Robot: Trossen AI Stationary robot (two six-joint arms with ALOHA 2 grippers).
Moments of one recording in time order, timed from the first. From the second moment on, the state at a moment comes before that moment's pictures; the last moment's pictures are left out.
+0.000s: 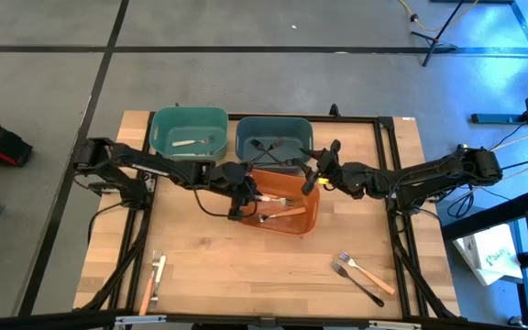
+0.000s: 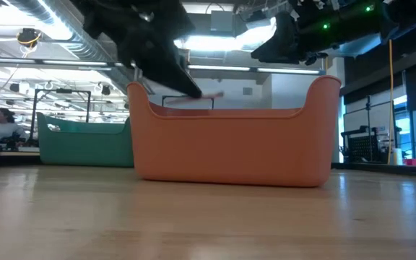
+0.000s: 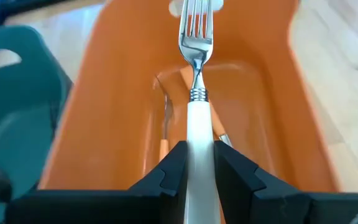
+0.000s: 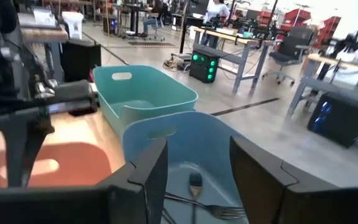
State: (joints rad) left arm 0.01 1.52 0.89 -0.04 0.01 0.22; right arm 0.05 1.25 0.58 0.55 0.64 -0.05
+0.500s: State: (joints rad) left arm 0.11 1.06 0.89 -0.46 -0.28 0.15; right arm 0.05 1.24 0.58 0.57 0.64 -0.01
